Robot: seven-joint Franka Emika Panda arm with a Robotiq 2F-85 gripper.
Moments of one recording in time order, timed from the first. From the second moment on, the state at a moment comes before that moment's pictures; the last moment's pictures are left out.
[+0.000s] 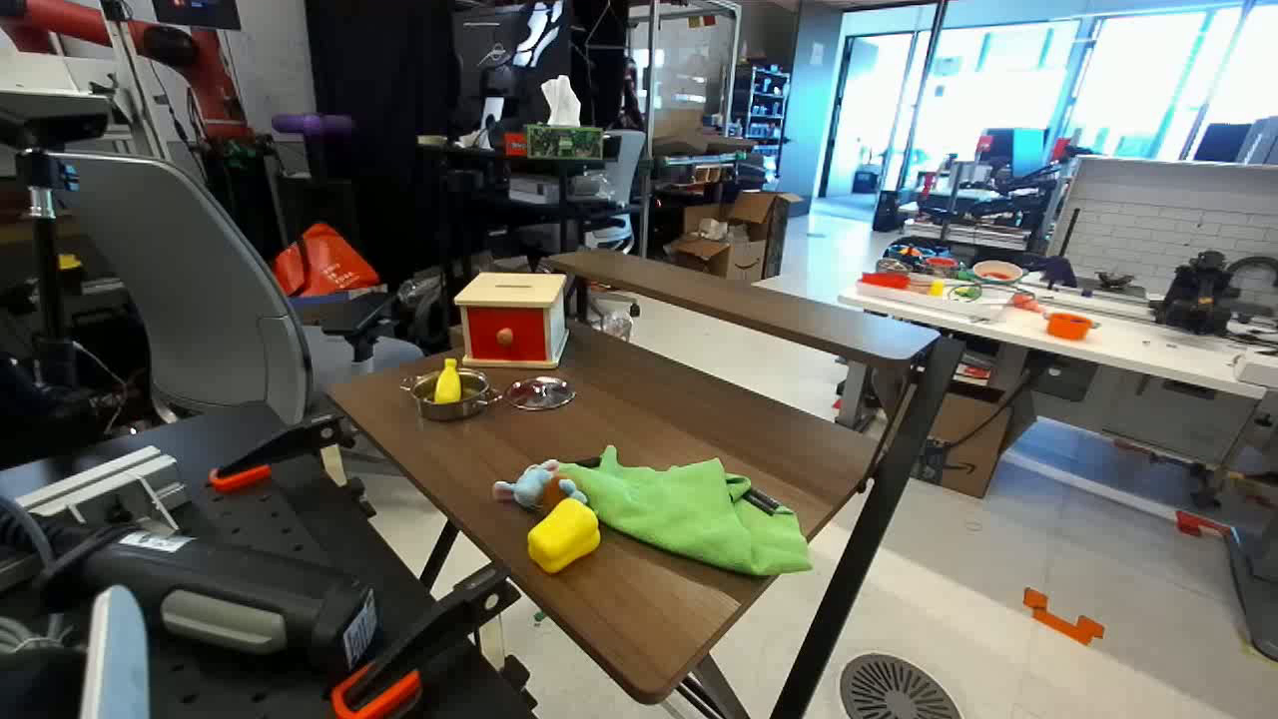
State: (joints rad) arm 0.01 -0.78 -0.01 -2.45 -0.06 1.62 -0.15
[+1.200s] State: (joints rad) arm 0.01 -0.49 -0.06 -2.53 -0.09 2.14 -0.15
